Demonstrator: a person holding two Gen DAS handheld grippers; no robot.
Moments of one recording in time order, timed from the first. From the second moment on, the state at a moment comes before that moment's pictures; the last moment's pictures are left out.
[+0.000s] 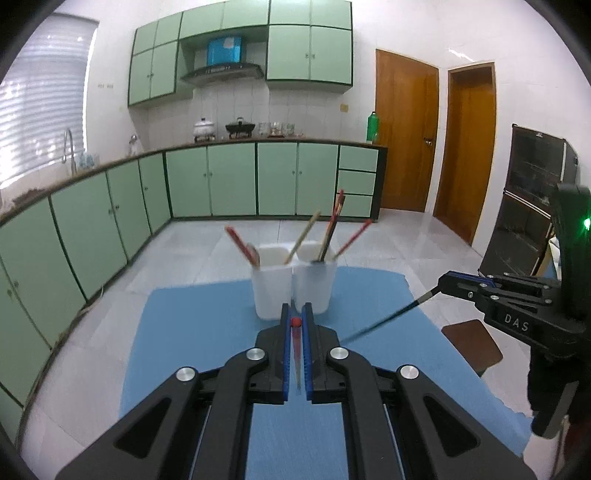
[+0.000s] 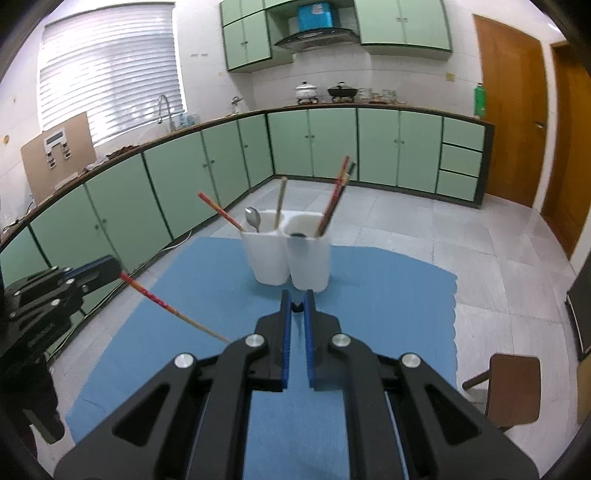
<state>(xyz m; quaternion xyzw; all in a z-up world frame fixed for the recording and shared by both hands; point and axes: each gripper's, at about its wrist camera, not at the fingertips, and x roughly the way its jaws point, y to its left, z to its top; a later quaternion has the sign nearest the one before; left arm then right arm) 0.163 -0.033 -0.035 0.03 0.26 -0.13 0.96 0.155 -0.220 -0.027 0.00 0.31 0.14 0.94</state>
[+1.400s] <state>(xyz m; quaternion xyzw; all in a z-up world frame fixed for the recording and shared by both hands) 0.411 -0.055 -0.019 0.02 0.21 -0.12 0.97 0.373 -0.200 0.006 0.01 0.31 0.14 0.94</state>
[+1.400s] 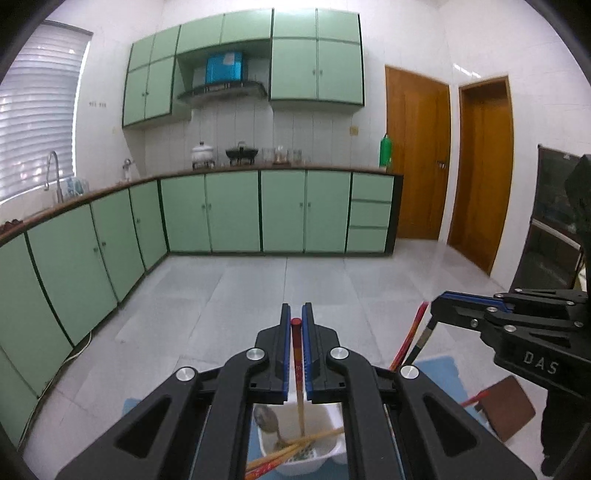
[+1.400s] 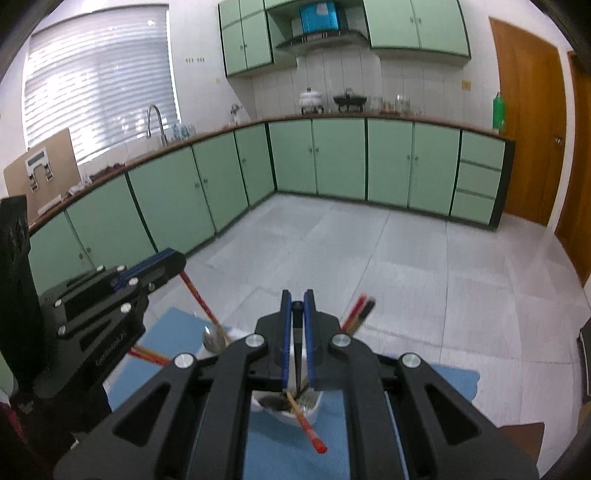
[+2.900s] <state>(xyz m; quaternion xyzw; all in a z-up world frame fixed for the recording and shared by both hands) 0.092 -0.013 0.005 -0.01 0.18 -0.06 0.98 0.046 -0.207 0.028 0.01 0.20 0.11 0.97</state>
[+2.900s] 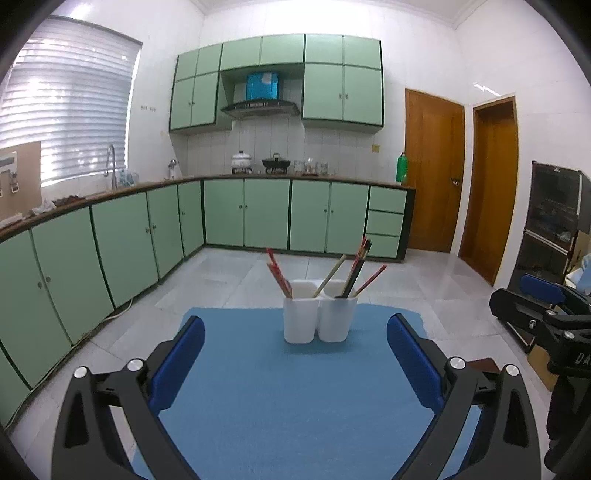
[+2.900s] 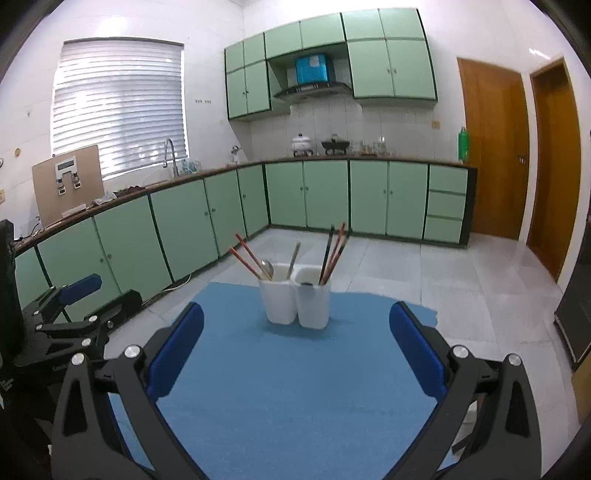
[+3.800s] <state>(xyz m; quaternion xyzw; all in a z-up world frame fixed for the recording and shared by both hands) 0.045 -0.025 0.024 0.01 0.15 -0.05 0.99 0.008 -0.200 0.045 0.00 0.17 0.10 0.98</state>
